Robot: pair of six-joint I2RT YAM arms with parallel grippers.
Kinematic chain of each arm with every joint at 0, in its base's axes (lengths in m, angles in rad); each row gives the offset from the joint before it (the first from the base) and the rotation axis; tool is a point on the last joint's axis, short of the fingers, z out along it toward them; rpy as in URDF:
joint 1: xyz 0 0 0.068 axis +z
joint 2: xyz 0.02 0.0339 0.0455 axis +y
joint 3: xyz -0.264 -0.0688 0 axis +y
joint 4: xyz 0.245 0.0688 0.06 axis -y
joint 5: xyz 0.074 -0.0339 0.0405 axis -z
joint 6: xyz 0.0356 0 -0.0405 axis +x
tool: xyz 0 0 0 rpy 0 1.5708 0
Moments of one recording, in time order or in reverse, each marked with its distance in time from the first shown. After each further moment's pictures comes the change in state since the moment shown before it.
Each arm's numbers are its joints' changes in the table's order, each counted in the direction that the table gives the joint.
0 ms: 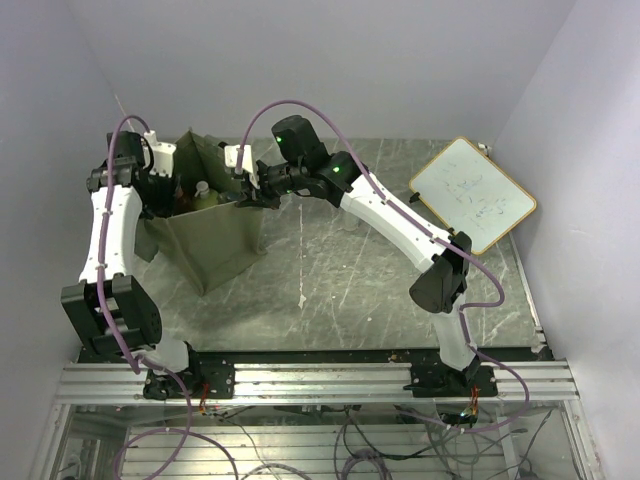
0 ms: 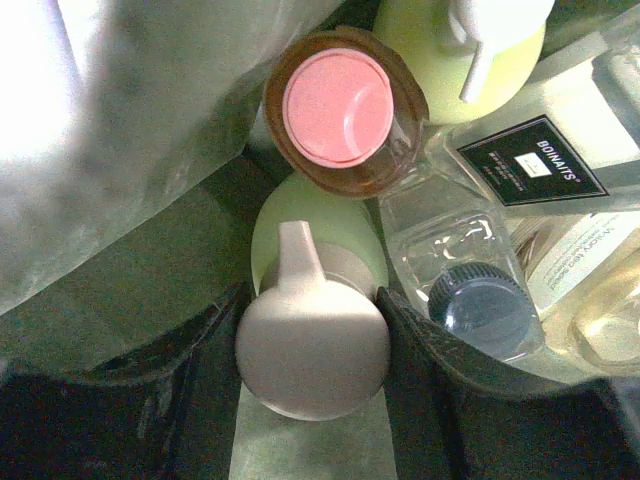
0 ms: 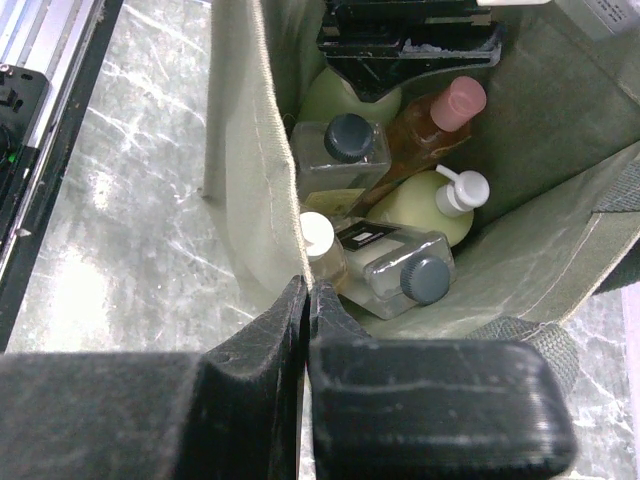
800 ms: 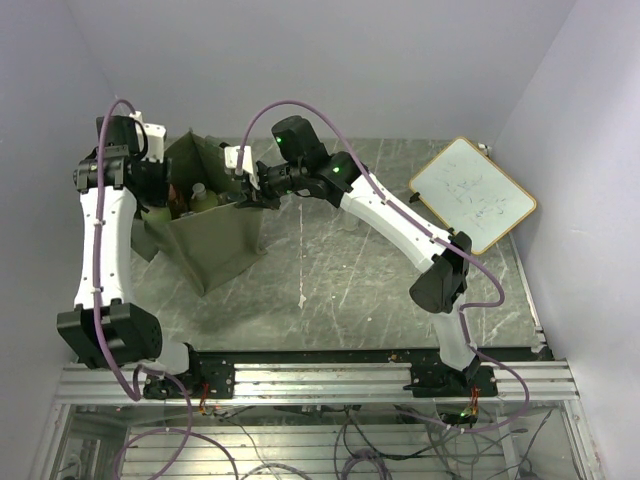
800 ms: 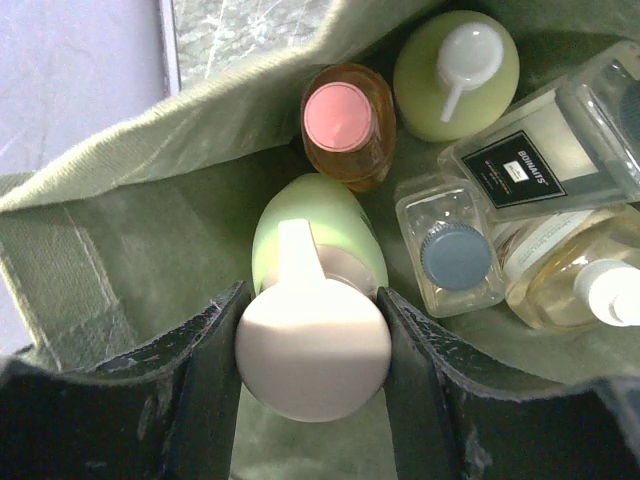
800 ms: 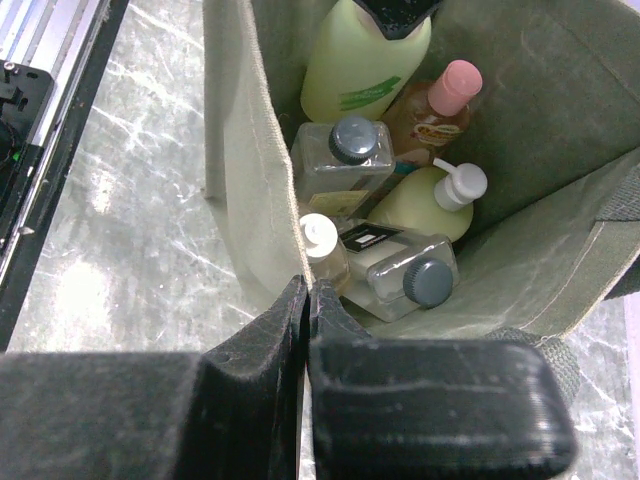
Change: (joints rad) left arm -0.059 -0.087 -0.150 -0.116 -0.132 -0.080; right arm 0.000 0.000 0.005 -0.001 -0.008 -0.008
